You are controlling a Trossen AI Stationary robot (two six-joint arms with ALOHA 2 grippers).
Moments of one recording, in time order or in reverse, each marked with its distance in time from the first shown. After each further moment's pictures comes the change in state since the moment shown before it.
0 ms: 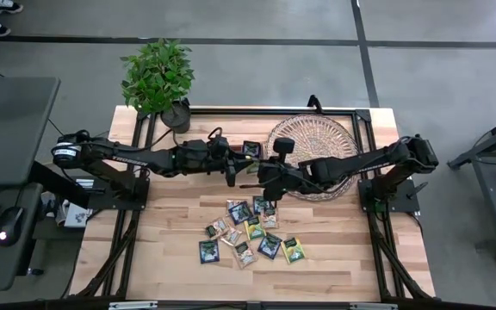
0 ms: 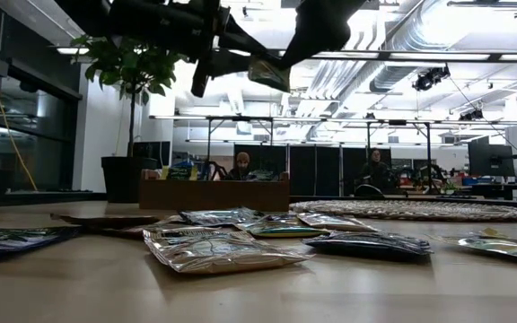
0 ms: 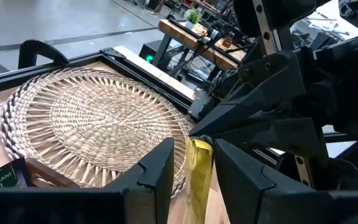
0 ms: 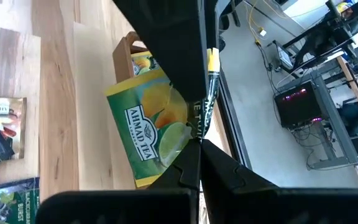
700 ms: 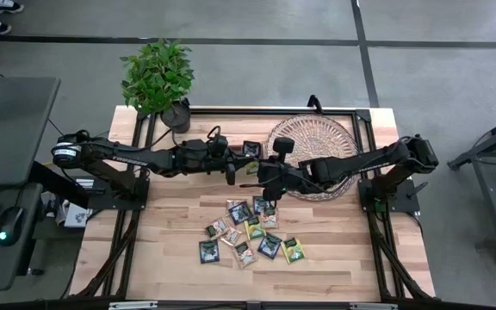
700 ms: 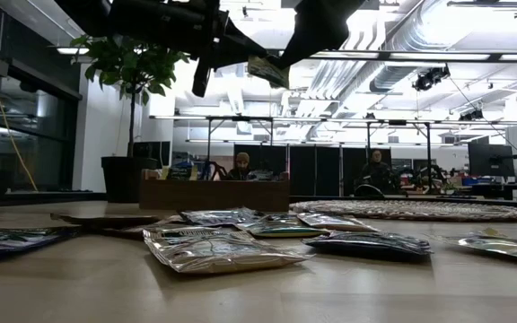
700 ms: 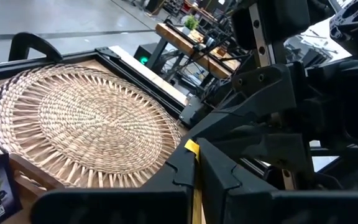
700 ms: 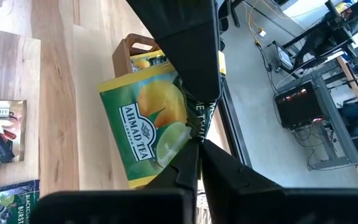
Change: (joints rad) left arm 0.000 0.000 0.000 0.027 0.009 -0.079; right arm 0.000 0.000 0.000 0.006 -0.003 0.000
